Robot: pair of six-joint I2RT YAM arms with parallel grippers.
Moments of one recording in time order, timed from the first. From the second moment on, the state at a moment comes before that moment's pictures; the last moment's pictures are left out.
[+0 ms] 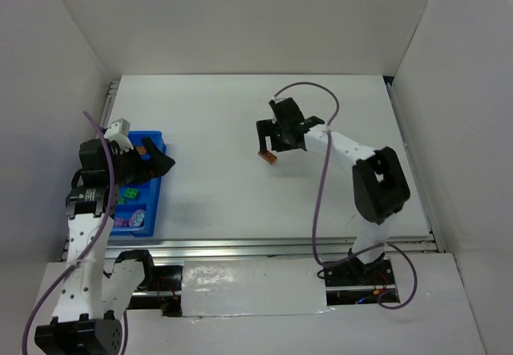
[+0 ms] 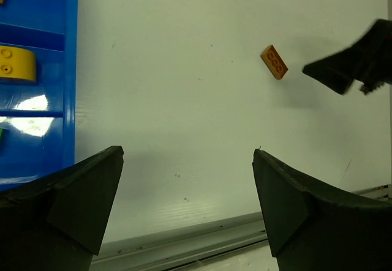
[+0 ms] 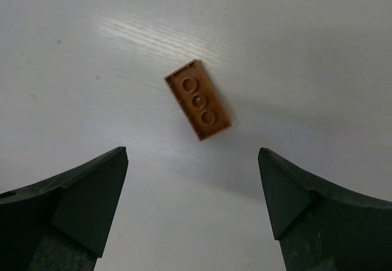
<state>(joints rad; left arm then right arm) 0.14 0.82 0.90 -0.67 0.39 -0.37 0.51 1.74 1.29 -0.40 0.01 0.32</state>
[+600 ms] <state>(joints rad) 0.12 0.73 0.81 -0.63 0.32 -0.37 0.57 2.17 1.67 -0.68 0.11 0.14</state>
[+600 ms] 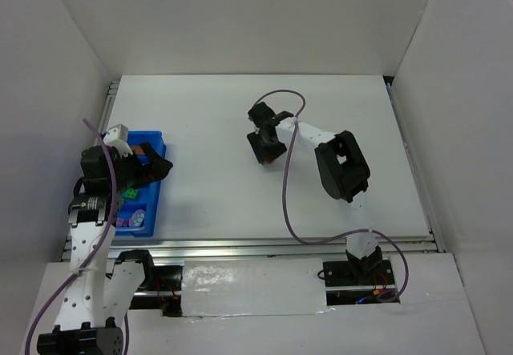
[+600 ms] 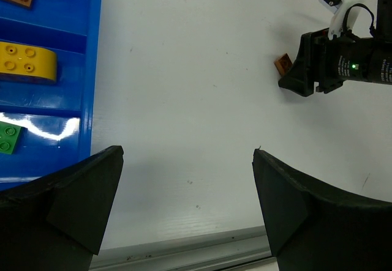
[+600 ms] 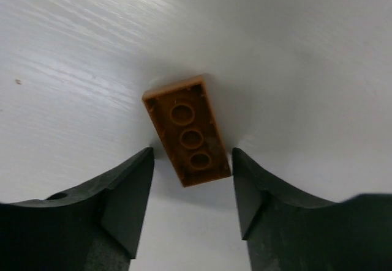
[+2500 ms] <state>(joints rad) -0.35 0.89 0.75 0.07 0.95 -0.66 0.71 1.27 0.82 0.48 -0.98 0.89</state>
